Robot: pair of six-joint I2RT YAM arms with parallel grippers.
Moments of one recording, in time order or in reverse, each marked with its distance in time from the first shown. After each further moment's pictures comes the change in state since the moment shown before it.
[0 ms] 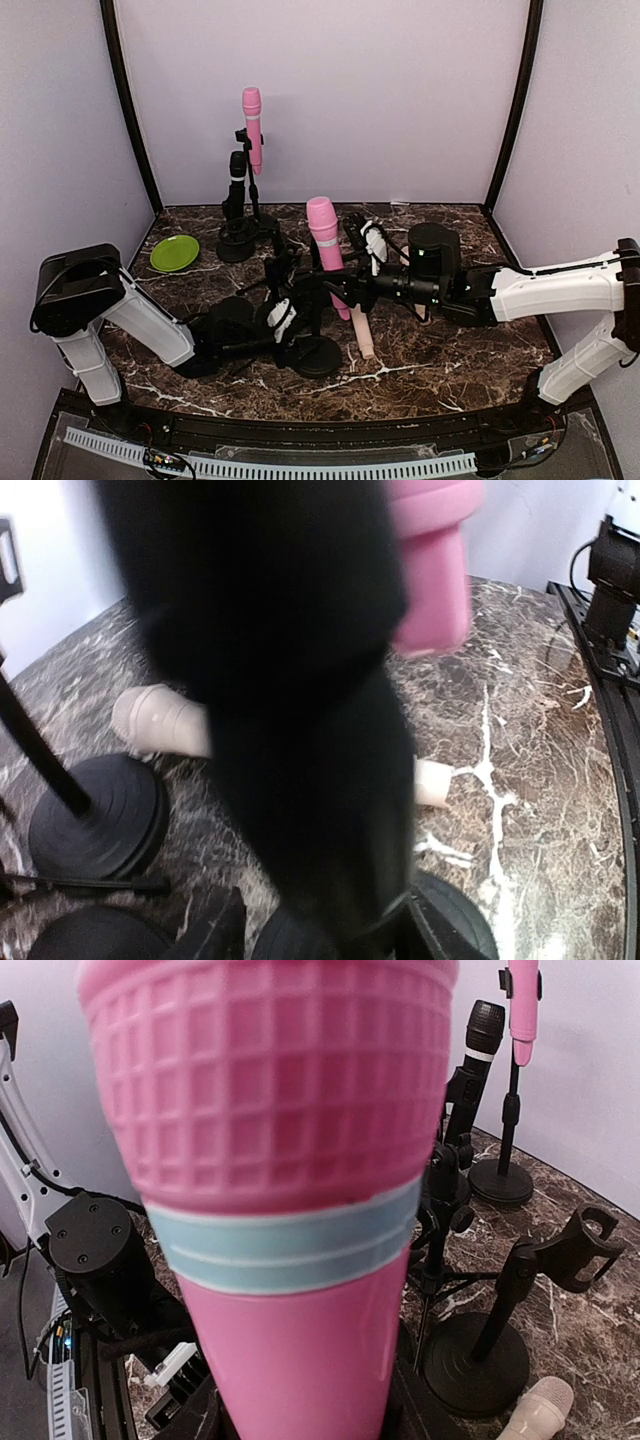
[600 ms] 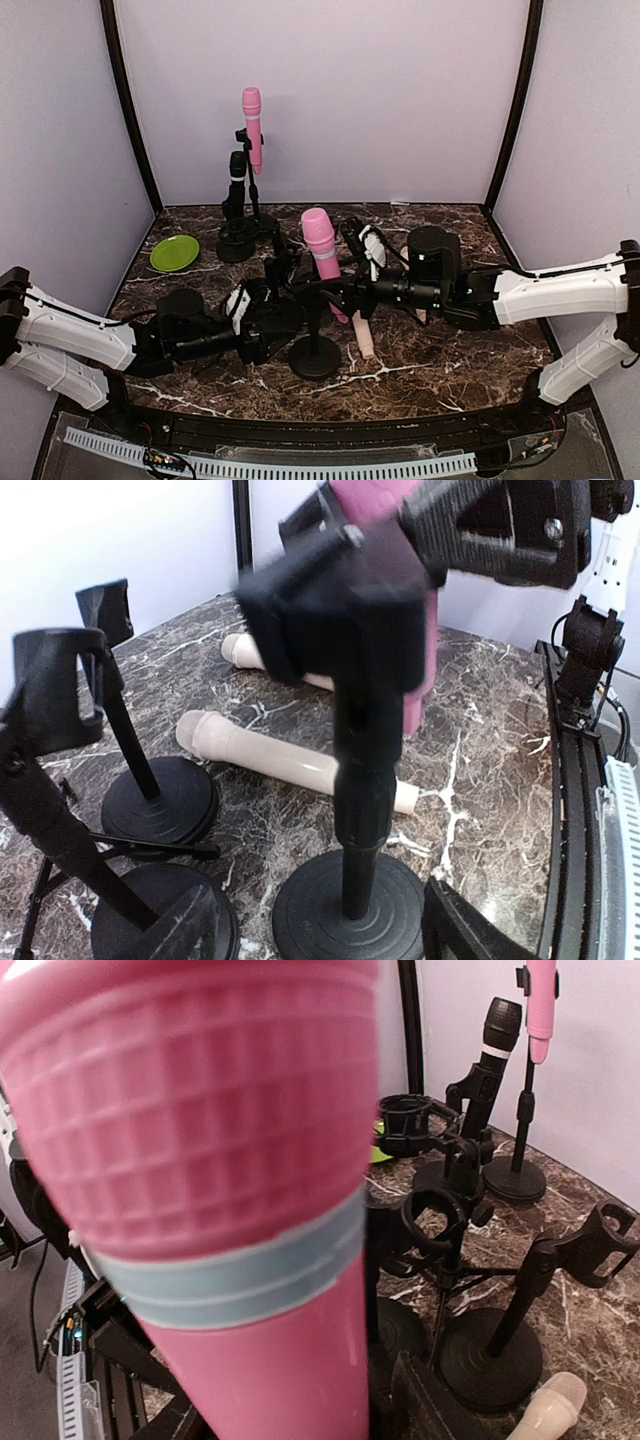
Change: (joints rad) left arm 0.001 -0.459 -0.169 -0.226 -0.046 -0.085; right arm 0.027 -0.012 -0.002 -0.018 0.015 0.001
